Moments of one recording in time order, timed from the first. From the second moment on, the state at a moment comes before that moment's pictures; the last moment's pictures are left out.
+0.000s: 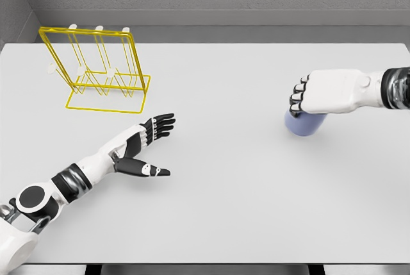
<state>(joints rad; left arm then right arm) -0.12 0.62 -0.55 -1.68 0.60 -0.06 -0.29 -0.94 -1.02 0.93 -1.76 0.60 -0.61 0.61</state>
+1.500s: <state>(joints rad) -0.12 0.62 -0.55 -1.65 0.60 -0.06 -0.29 -0.94 -0.68 0.98 -1.77 0.59 -0.61 0.61</state>
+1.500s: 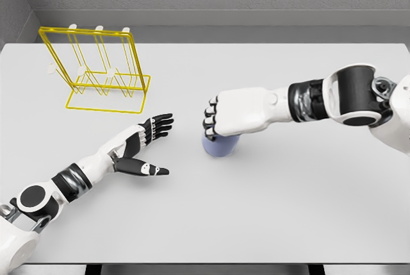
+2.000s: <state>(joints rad) -0.12 0.62 -0.54 -1.65 0.60 -0.06 -0.29 -0.95 -0.61 1.04 -1.77 0.59 -0.61 0.61</state>
